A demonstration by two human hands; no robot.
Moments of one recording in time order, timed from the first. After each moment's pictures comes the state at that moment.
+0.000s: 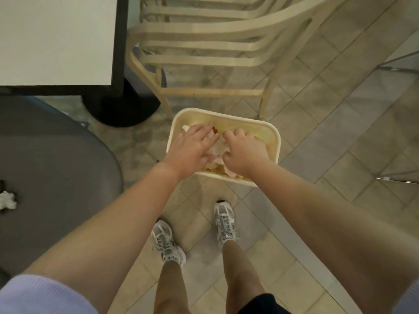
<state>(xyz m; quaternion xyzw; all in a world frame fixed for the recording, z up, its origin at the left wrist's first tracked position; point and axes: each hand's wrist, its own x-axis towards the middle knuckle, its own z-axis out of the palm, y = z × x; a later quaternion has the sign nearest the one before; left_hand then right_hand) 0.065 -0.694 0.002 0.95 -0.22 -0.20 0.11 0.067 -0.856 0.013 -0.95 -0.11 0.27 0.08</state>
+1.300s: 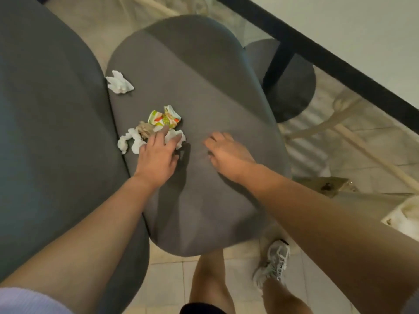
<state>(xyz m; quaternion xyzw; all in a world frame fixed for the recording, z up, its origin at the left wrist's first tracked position) -0.127 -0.244 -0.008 0.95 0.28 -0.12 0.11 0.010 -0.380 0.005 -0.80 -0.51 0.30 0.08</state>
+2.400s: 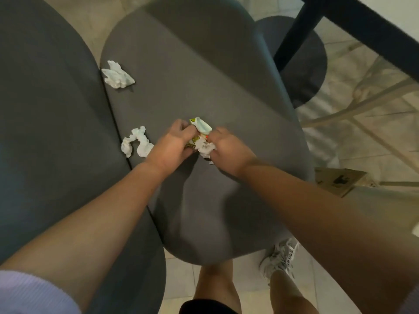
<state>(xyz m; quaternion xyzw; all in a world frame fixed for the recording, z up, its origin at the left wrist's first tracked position) -0.102 -0.204 -0.030 0.93 0.18 -0.09 0.32 0.000 -0.333 -0.026 -0.81 -0.41 0.37 0.18</state>
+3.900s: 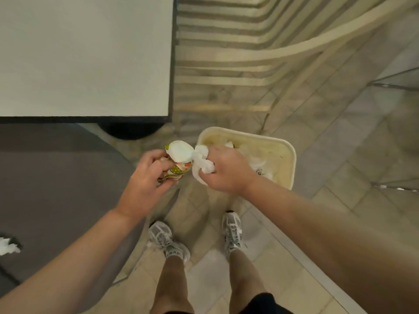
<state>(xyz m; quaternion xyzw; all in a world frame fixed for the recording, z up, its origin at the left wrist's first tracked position) 0.014 -0.574 0.069 0.92 -0.09 -0.01 0.37 0.061 -0.767 0.085 -0.91 -0.20 0.19 0.32</state>
